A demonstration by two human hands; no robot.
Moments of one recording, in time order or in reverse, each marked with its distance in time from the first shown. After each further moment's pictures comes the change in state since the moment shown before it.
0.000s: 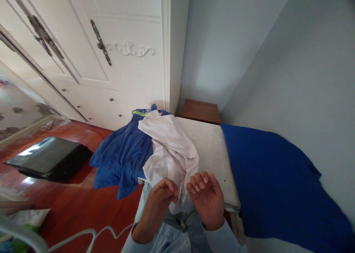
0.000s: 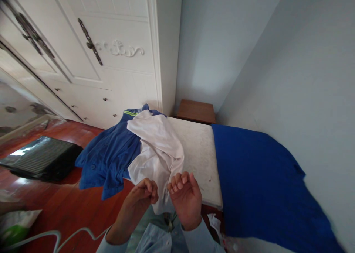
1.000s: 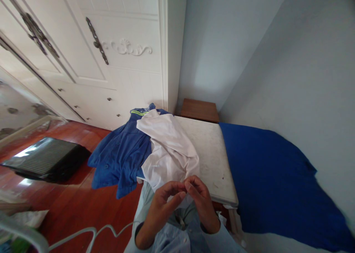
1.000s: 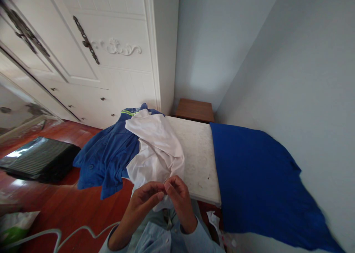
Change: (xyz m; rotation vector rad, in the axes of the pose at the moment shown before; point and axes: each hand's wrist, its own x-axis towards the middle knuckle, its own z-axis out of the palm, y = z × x) left_hand -0.002 -0.017 -0.004 0.579 -0.015 0.087; right_hand -0.009 0.013 -0.032 -0.943 -0.020 -0.084
